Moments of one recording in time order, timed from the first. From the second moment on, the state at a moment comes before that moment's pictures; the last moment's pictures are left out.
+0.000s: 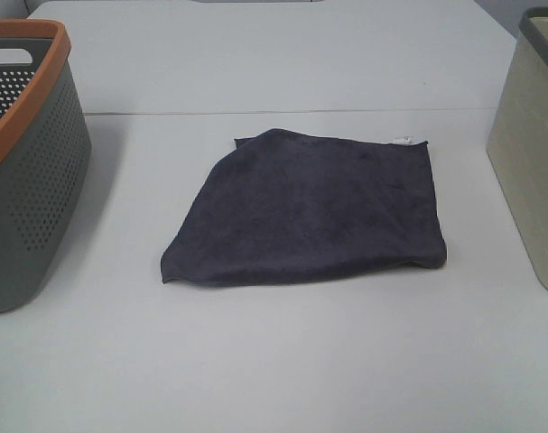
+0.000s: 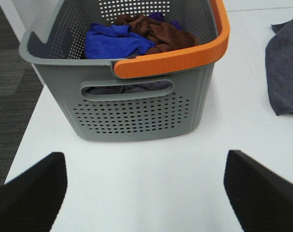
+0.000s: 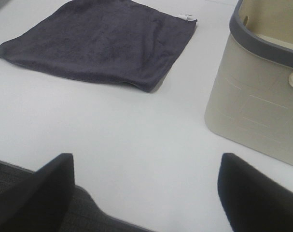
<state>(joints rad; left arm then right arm) -0.01 0.00 -0.50 0.09 1.05 0.00 0.23 0.05 -0.57 0.07 1.14 -0.10</state>
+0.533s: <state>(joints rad) -0.01 0.00 -0.50 0.01 1.04 0.01 0.23 0.00 -0.50 0.09 1.08 -0.12</state>
